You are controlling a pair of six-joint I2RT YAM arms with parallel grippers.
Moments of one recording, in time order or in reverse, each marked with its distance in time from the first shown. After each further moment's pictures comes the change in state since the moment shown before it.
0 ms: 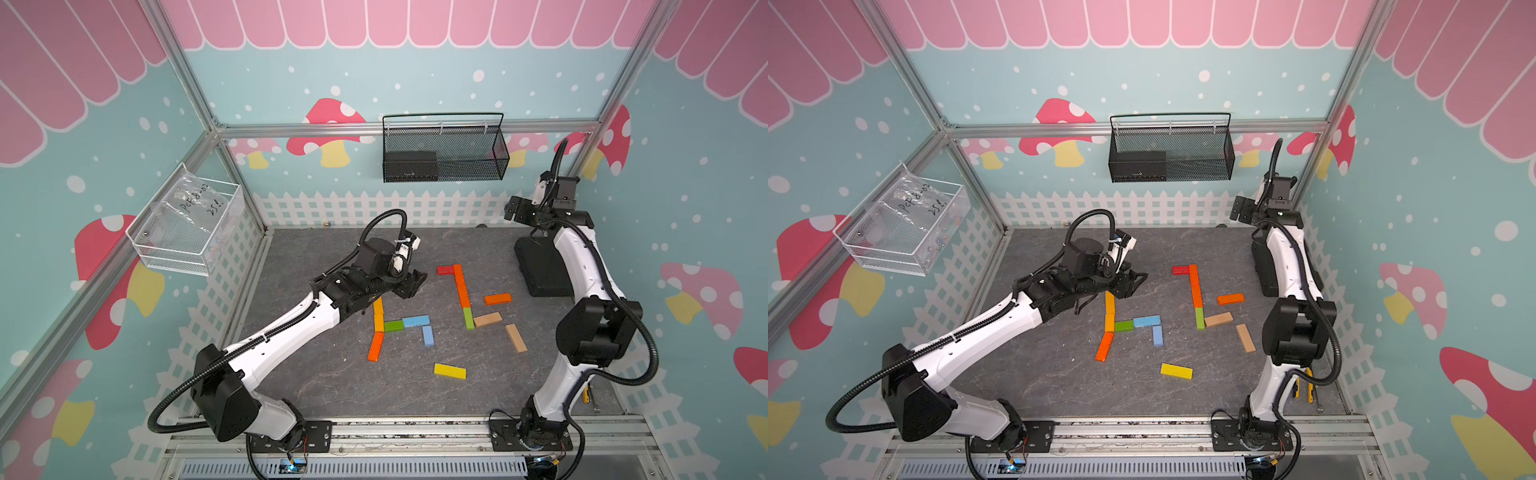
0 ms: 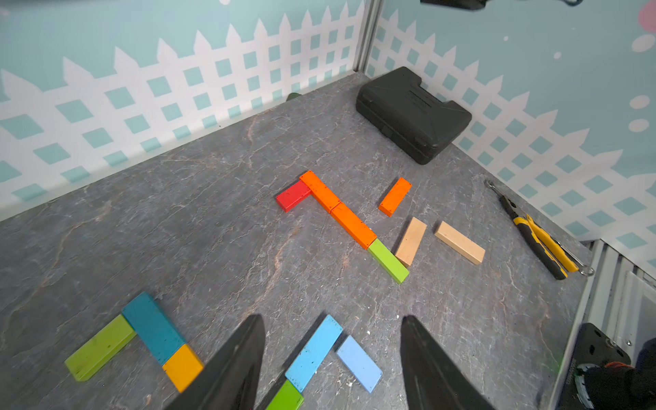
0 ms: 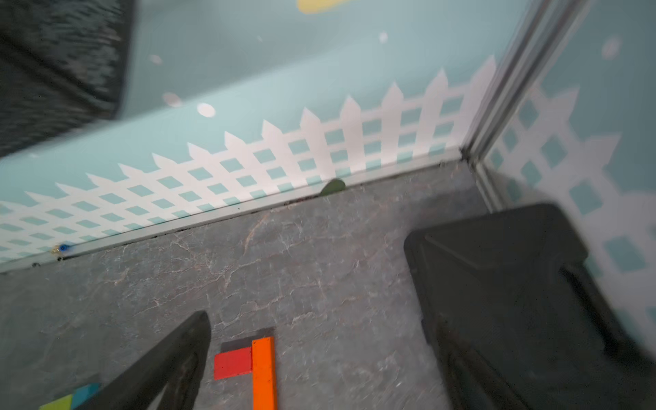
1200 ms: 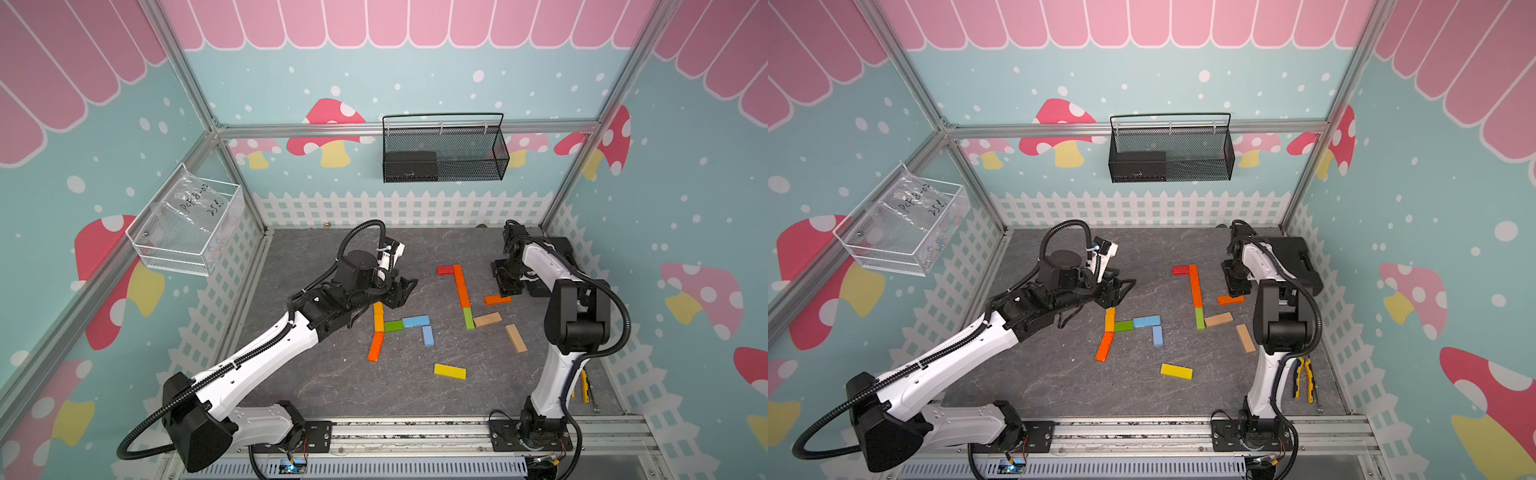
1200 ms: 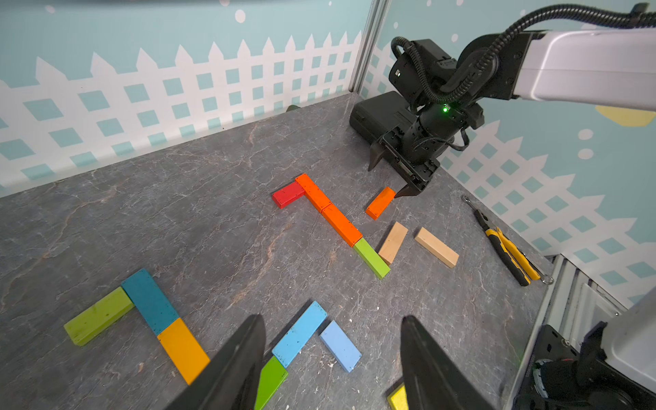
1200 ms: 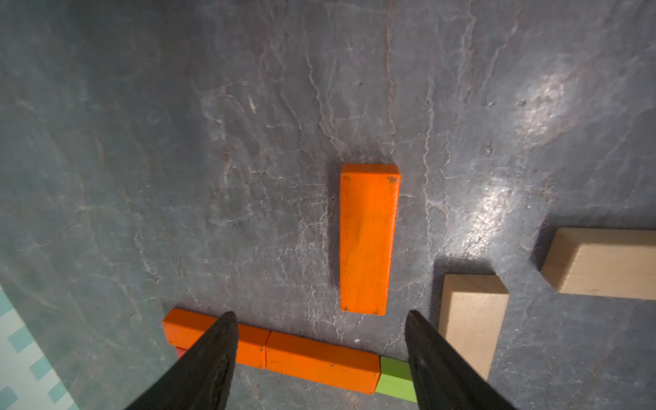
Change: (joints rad) left arm -0.012 -0.154 -0.120 0.032 0.003 -0.080; right arm 0.105 0.077 -0.349 -0.299 0.108 1.168
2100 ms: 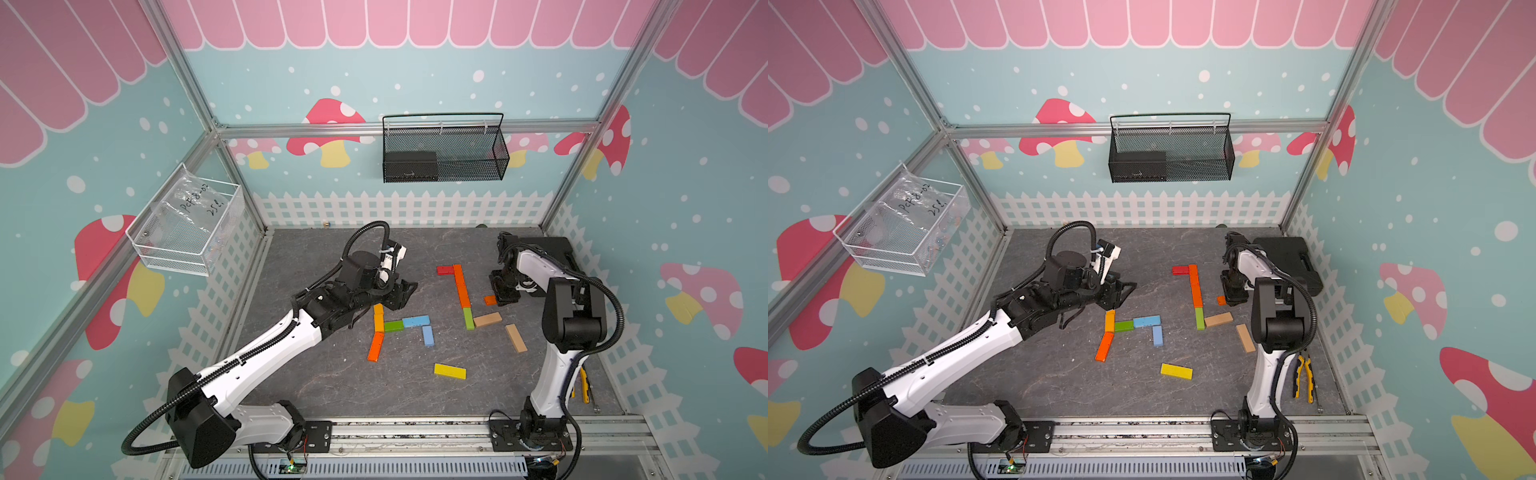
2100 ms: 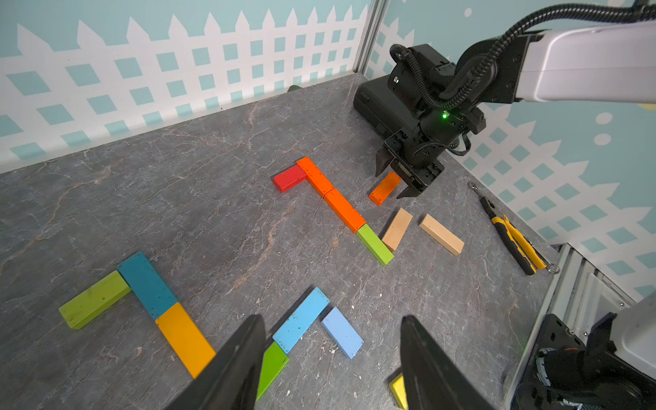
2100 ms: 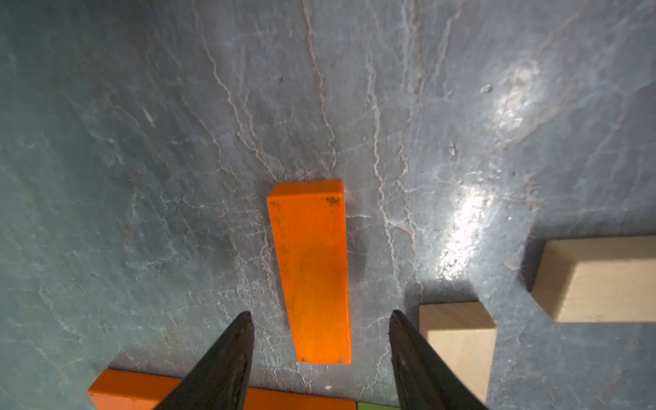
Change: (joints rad) left arm 0.000 0.021 0.000 -0.029 0.008 -0.004; right arm 0.019 0.014 -0.097 0.051 0.047 0.058
